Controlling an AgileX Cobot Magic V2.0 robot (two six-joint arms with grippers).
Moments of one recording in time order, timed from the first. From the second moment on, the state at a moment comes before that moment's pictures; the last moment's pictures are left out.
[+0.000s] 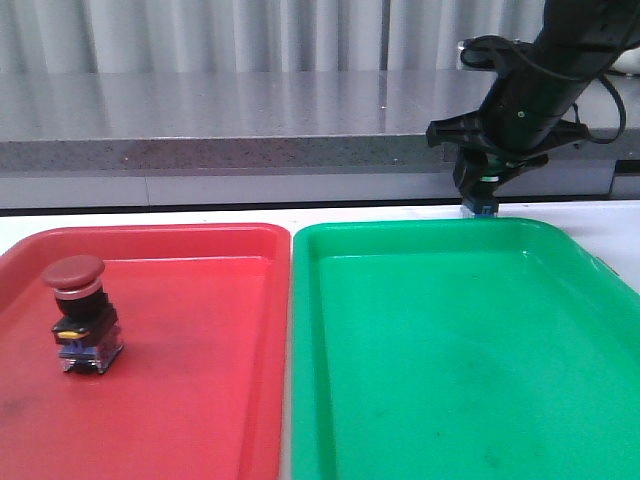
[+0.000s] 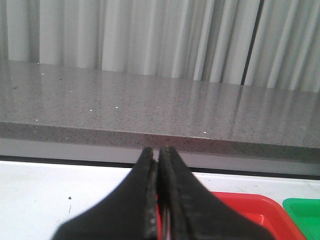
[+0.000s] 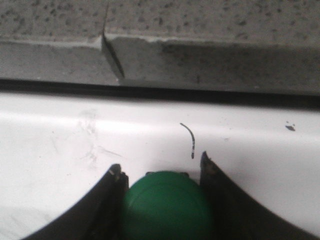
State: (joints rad) left arm -0.05 -0.01 -0.29 0.06 0.33 -0.19; right arm 0.15 2.09 -1.57 0.09 0.37 0.06
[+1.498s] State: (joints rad) left arm -0.05 -0.01 -0.29 0.06 0.33 -0.19; right arm 0.46 1.40 -0.68 0.10 0.03 0.06
